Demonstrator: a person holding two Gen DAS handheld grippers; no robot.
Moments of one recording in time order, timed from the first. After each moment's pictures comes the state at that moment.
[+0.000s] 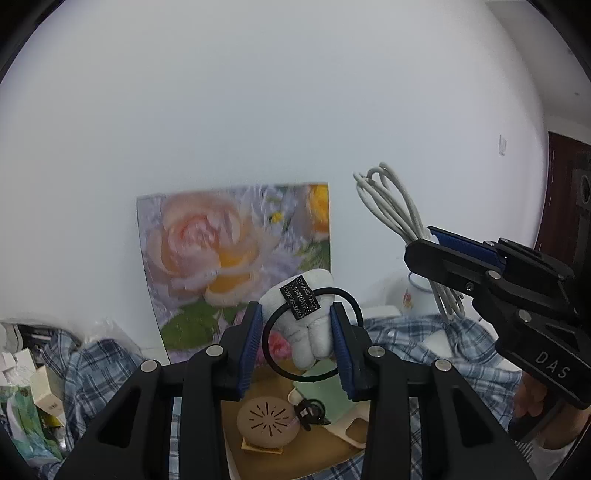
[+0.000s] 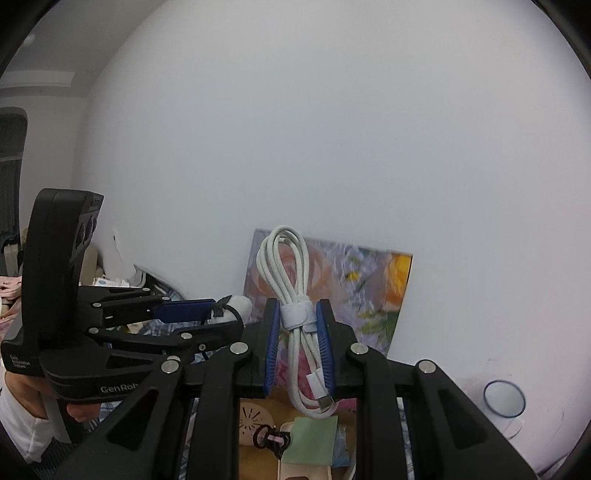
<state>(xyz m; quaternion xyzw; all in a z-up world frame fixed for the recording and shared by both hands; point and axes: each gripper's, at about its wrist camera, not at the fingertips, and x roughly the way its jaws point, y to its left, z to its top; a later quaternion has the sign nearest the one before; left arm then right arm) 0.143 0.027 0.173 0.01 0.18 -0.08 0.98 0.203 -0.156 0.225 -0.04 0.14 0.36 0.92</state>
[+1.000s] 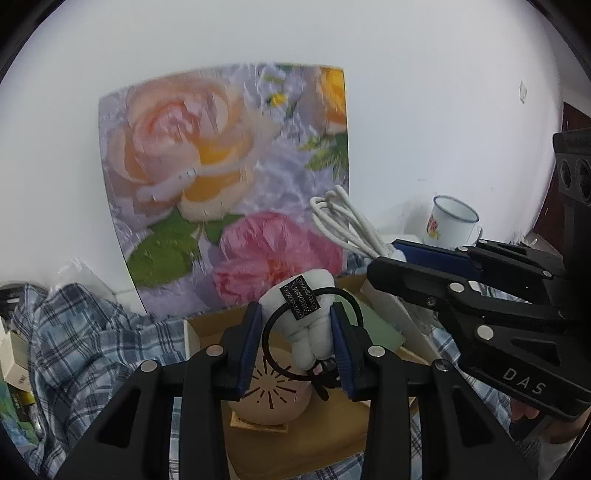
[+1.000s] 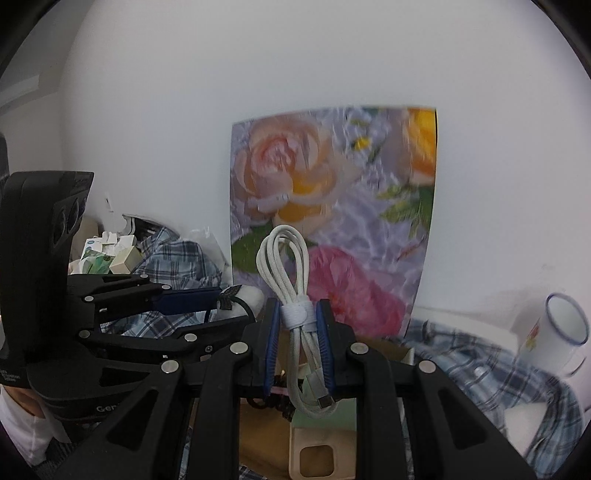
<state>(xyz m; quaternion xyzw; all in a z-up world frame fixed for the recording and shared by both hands) 0.210 0.022 0.089 0.02 0.31 -0.08 0.95 0.267 -0.131 0.118 -0.02 0.30 0.38 0.88</state>
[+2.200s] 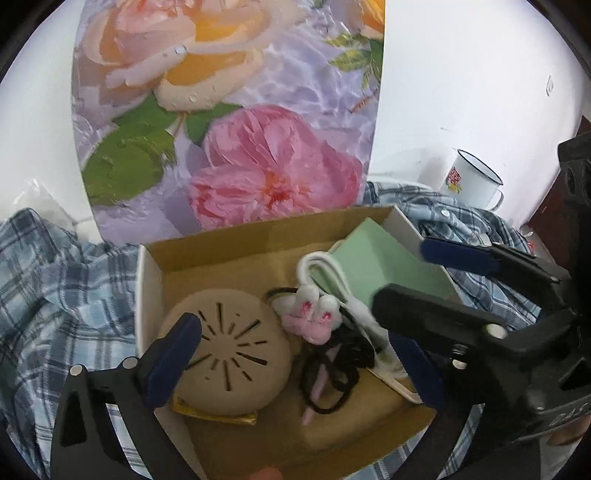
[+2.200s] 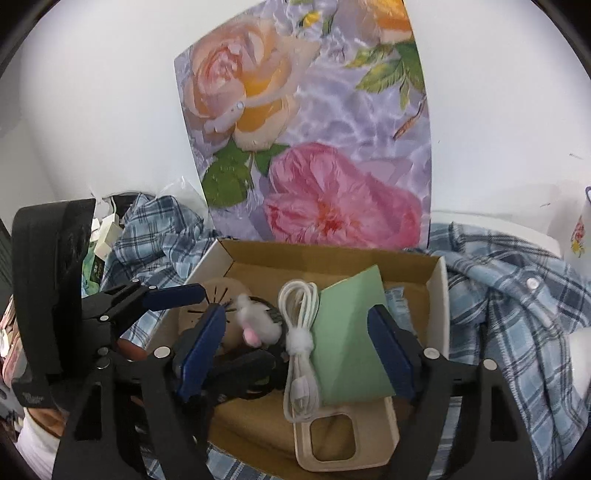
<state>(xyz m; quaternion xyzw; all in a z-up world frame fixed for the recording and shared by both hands) 0.250 0.028 0.009 -0.03 0.42 -0.09 0.90 0.296 -0.127 0.048 0.03 0.43 0.36 0.83</state>
